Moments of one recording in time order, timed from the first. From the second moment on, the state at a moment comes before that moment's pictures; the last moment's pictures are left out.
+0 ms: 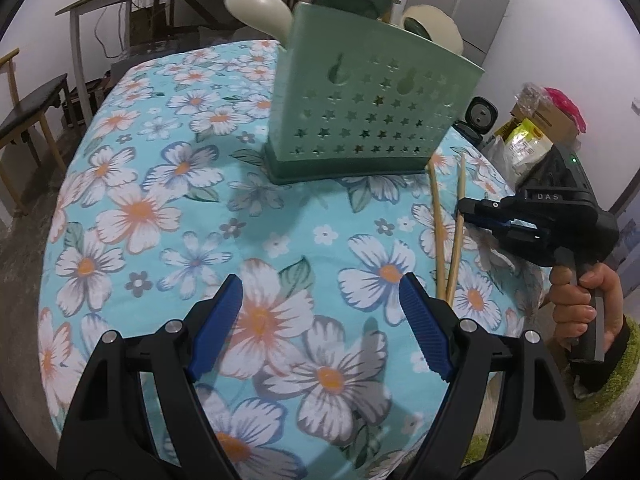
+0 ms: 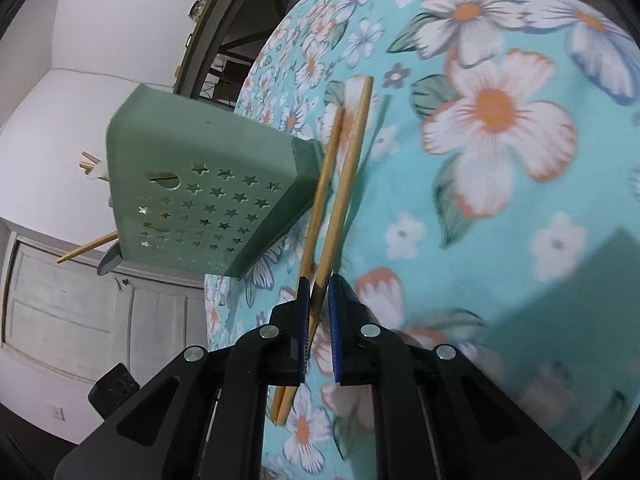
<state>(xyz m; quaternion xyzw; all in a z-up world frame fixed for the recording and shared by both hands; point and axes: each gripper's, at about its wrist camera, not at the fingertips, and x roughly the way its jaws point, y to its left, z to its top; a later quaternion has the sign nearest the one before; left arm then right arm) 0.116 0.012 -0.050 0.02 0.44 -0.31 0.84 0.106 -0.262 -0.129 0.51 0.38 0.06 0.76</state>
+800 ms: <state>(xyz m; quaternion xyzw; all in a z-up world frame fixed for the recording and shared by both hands) 0.103 -0.097 -0.076 0.11 0.45 -0.40 0.79 0.098 -0.274 -0.128 0.50 0.38 0.03 0.77</state>
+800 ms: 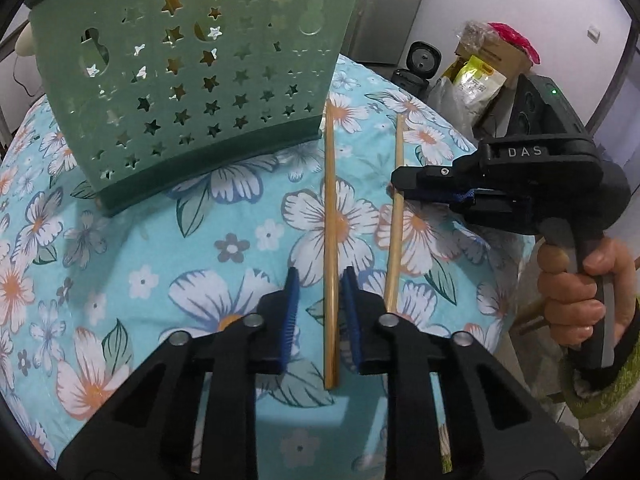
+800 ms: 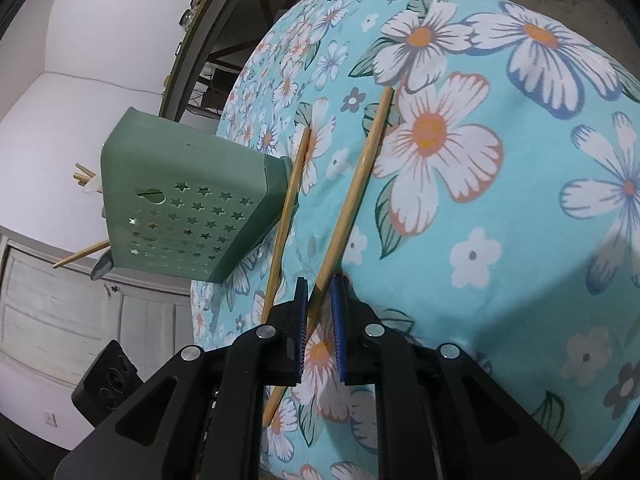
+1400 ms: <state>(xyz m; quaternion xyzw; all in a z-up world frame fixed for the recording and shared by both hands) 0.097 -0.079 -0.069 0.09 0.46 -0.40 0.79 0.101 -0.277 -0.126 0.50 0.39 0.06 0.77</state>
